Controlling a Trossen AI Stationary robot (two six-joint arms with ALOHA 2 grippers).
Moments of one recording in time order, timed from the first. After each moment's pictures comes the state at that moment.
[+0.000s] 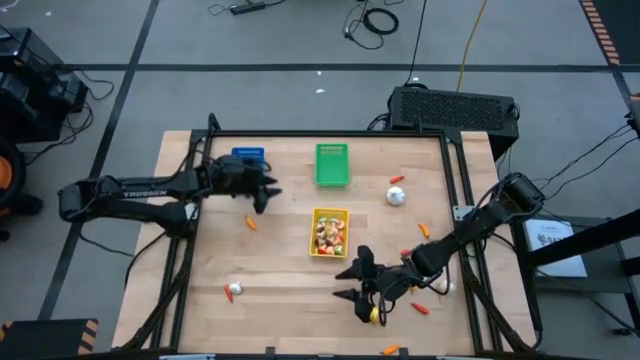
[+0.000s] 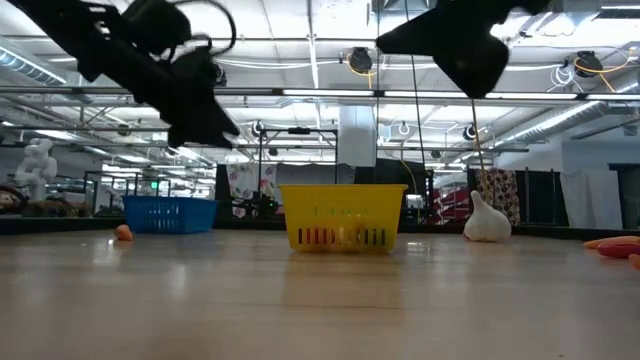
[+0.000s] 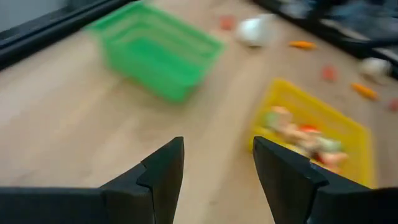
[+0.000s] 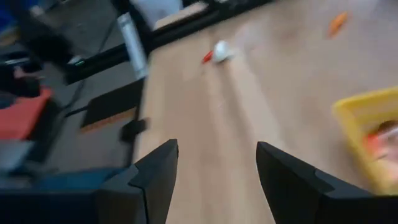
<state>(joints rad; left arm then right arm) 0.33 1.01 0.48 0.01 0.10 -0.28 0.58 1.65 0.93 0.23 0.41 0.68</state>
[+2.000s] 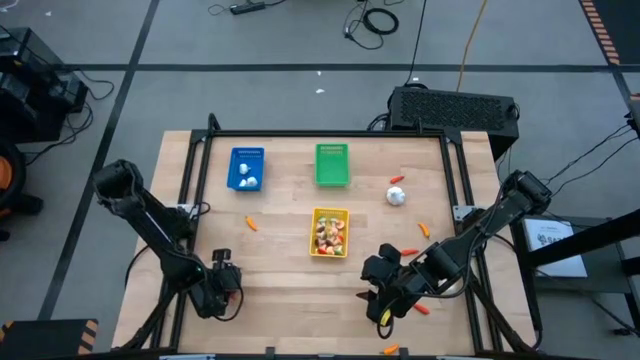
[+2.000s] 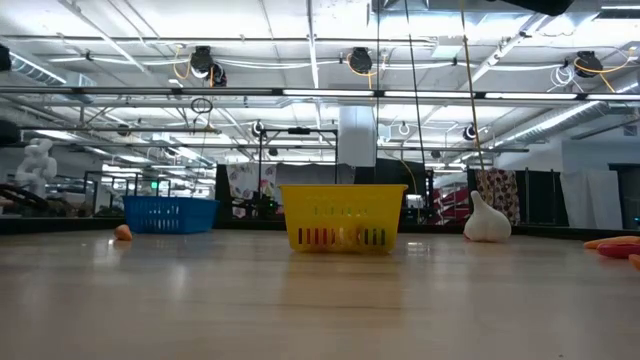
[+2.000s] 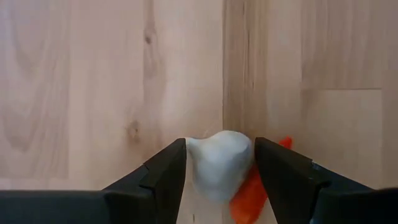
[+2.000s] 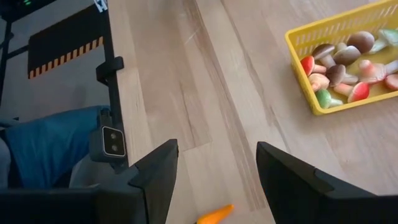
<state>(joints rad) -0.94 1.42 0.64 -0.54 -0.26 -0.91 0.63 1.58 1.31 -0.65 0.35 0.92</state>
